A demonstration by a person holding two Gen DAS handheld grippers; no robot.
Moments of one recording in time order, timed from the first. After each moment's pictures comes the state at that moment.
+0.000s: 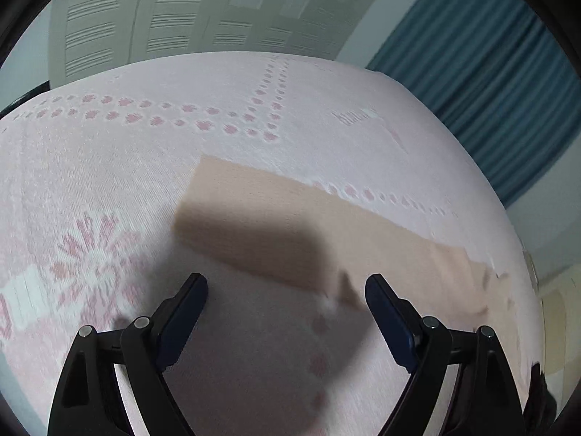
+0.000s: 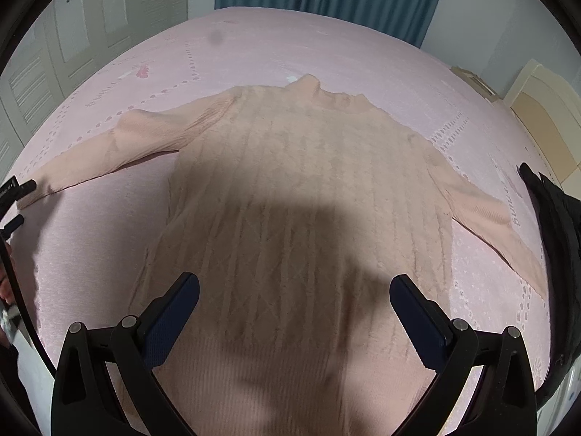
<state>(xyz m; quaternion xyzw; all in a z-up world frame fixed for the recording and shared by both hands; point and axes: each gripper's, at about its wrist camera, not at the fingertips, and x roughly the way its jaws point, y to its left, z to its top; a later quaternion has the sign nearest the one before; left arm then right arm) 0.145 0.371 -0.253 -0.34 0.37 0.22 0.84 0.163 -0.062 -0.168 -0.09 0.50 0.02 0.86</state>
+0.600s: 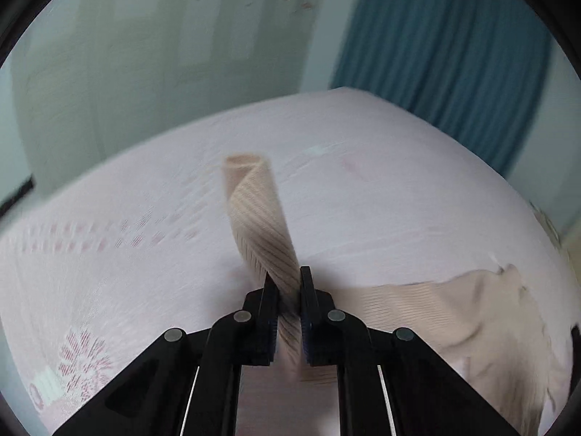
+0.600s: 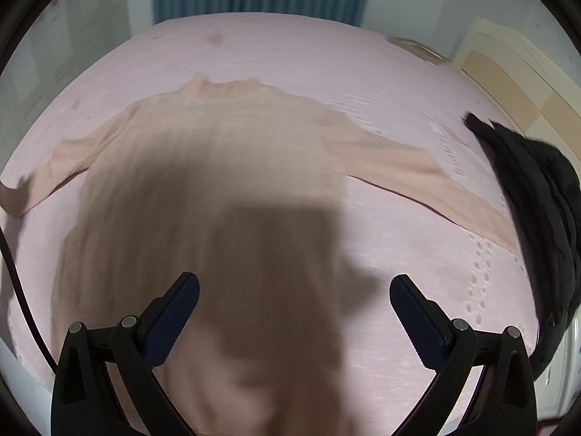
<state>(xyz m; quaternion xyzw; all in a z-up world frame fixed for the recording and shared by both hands) 0.223 0.294 -0.162 -0.17 0.33 0.20 0.91 0.145 -0.217 -0.165 -0.02 0.50 -0.07 0.86</state>
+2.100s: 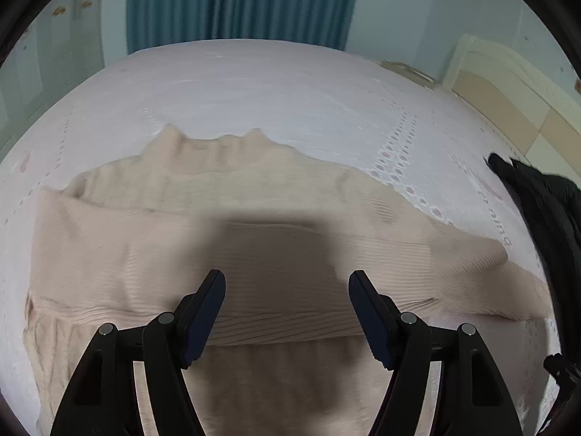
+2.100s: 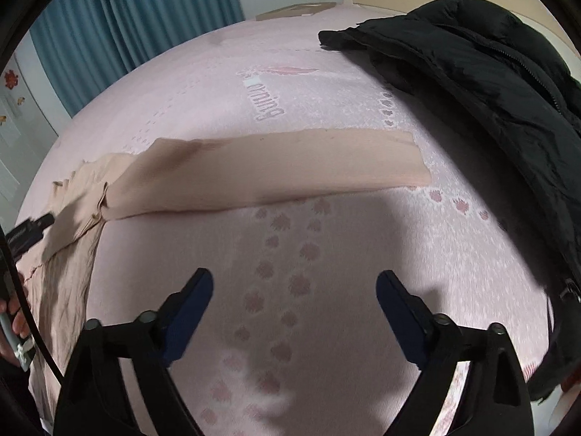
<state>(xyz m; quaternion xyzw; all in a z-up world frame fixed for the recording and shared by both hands) 0.325 -0.135 -0.204 -0.04 0.44 -0.07 0.90 0.138 -0.531 -0.239 0.17 0.46 -0.15 0.86</state>
